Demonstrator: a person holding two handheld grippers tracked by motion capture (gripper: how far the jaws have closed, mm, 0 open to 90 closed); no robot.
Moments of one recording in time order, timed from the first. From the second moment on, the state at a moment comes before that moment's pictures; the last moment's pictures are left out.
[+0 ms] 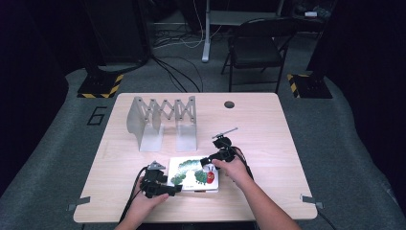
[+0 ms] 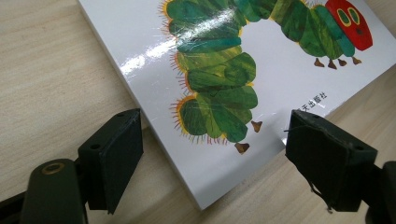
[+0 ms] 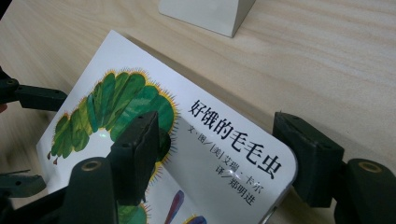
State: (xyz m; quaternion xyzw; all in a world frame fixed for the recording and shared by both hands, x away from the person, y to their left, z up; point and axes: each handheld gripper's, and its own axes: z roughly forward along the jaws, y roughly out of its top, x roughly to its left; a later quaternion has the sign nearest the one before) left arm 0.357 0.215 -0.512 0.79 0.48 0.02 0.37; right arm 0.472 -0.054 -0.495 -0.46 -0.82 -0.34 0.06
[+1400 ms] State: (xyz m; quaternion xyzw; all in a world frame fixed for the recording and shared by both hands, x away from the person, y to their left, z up) left arm 0.379 0.201 -0.515 0.81 0.46 0.06 0.36; right arm 0.462 -0.052 -0.482 -0.45 -0.83 -0.34 0.03
